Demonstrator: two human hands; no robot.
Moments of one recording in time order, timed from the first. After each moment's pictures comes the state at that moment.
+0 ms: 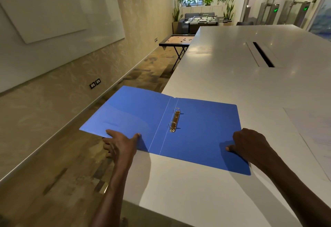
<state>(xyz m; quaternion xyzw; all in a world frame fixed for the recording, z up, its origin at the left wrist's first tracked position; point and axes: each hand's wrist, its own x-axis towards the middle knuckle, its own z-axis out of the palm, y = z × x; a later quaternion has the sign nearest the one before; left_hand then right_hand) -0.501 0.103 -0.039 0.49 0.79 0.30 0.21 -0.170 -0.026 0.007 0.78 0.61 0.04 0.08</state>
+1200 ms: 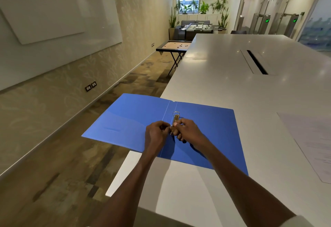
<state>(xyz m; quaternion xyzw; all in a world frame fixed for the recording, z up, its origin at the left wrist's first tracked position) -0.423 0.119 -0.044 0.70 0.53 0.38 0.29 -0.289 0.075 -0.013 0.66 0.48 -0.39 -0.42</state>
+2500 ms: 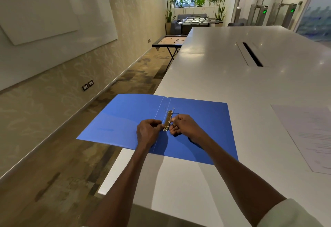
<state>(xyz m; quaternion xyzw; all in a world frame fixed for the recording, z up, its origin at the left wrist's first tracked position) -0.420 0.113 -0.038 0.66 0.57 0.37 0.32 -0.270 0.077 -0.014 0.59 0.43 -0.50 -0.46</state>
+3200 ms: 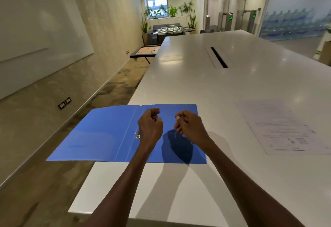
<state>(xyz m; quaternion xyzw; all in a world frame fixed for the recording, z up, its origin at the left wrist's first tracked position) -0.323 0.053 0.021 0.69 0.49 0.45 0.30 -0.190 -0.008 0.010 0.67 0.49 -0.22 -0.51</state>
